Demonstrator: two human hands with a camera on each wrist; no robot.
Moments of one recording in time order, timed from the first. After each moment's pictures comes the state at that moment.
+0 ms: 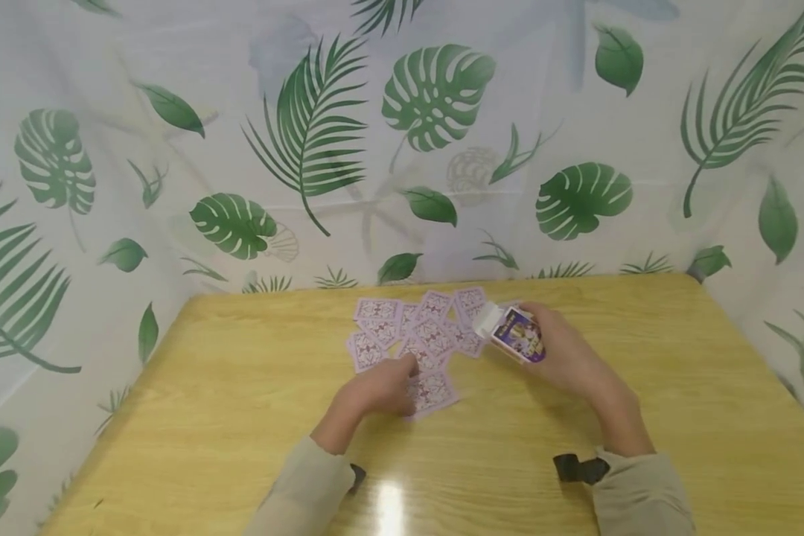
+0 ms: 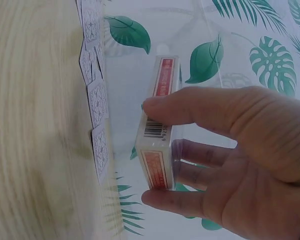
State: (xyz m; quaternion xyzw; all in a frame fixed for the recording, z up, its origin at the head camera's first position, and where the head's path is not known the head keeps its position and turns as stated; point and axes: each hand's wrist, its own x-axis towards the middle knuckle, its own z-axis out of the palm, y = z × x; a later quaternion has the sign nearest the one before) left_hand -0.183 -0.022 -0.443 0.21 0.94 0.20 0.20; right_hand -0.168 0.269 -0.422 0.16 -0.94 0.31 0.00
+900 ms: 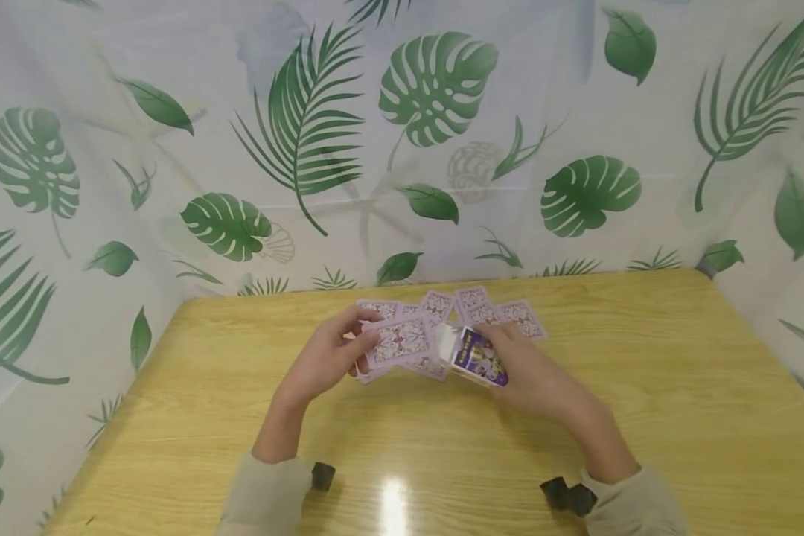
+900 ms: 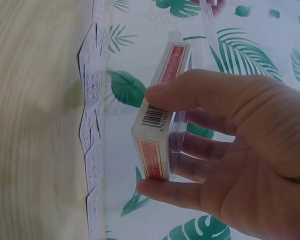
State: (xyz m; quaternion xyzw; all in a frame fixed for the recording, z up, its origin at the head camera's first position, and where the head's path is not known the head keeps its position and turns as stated) left_hand -0.194 -0.086 -0.409 0.22 0.80 0.55 0.07; right_hand -0.155 0.217 -0.416 0.23 -0.93 0.28 -0.01
